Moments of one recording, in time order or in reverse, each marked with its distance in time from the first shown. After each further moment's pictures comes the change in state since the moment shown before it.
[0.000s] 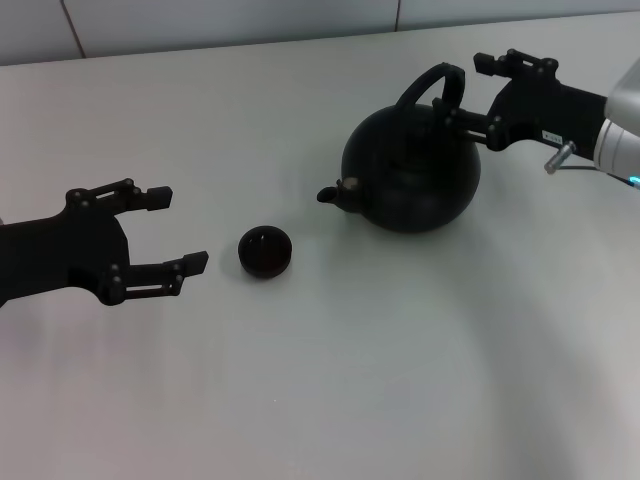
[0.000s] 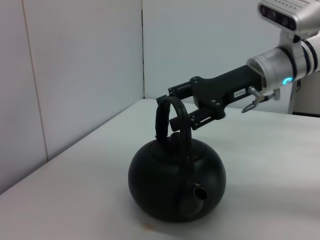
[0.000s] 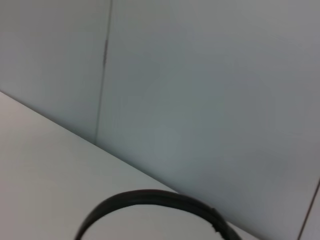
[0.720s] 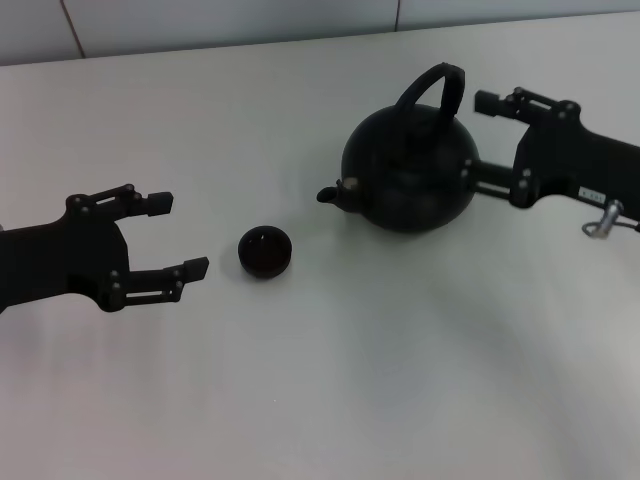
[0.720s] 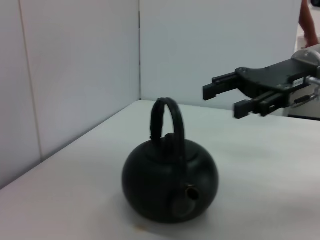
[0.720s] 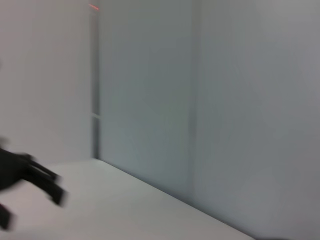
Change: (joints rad) left arm 0.010 -0.002 0.000 0.002 -0.005 0.020 0.000; right arm -0.162 -0.005 0.037 -0.082 0.084 -0.395 -0.005
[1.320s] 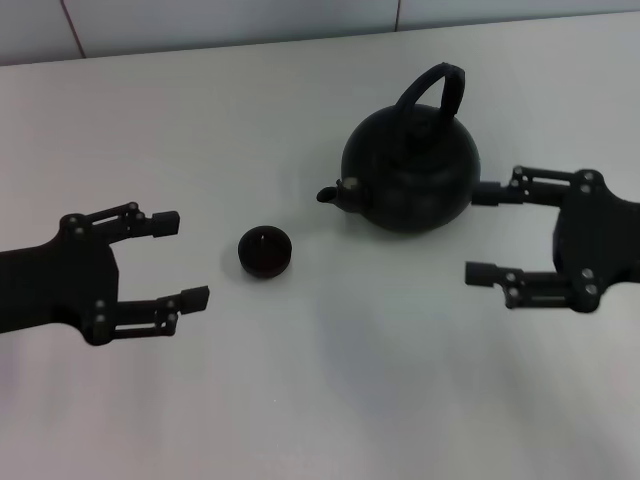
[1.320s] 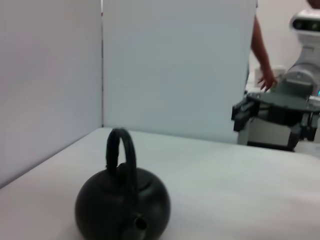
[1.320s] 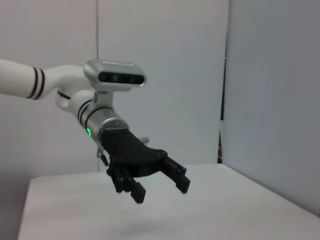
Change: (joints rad) left arm 0.024 0.006 -0.046 0.010 -0.040 0.168 0.009; right arm 0.041 -0.020 0.249 -0.052 -0.263 -0.543 0.080
